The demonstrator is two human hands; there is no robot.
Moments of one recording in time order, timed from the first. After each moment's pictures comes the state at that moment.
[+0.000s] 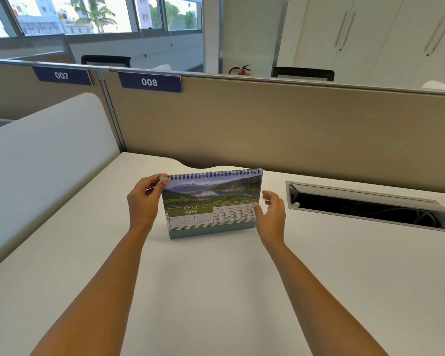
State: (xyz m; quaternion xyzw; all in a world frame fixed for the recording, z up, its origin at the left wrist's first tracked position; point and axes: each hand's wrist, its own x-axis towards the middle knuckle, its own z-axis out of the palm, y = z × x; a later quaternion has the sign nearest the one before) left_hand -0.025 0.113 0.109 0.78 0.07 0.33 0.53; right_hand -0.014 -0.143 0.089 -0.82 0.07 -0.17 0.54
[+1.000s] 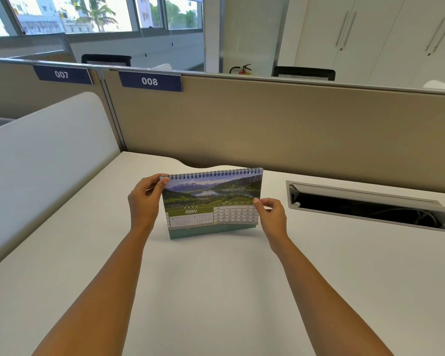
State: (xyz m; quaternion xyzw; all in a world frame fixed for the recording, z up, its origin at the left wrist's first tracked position) left_hand -0.023 0.113 0.106 0.78 0.07 0.33 0.53; right_hand -0.003 -0.150 0.083 -0.77 0.12 -0.07 0.62
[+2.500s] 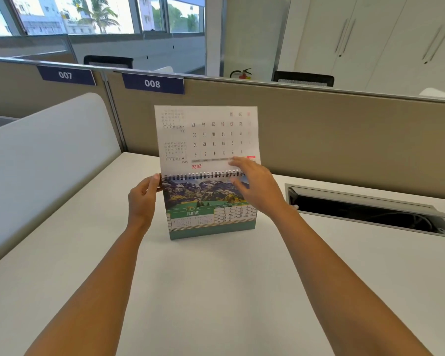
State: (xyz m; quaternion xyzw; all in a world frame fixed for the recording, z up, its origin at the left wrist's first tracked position) left_hand -0.027 0.117 0.115 0.75 0.08 0.27 0.59; right_hand 0.018 -0.137 0.164 -0.91 -0.26 -0.18 0.26
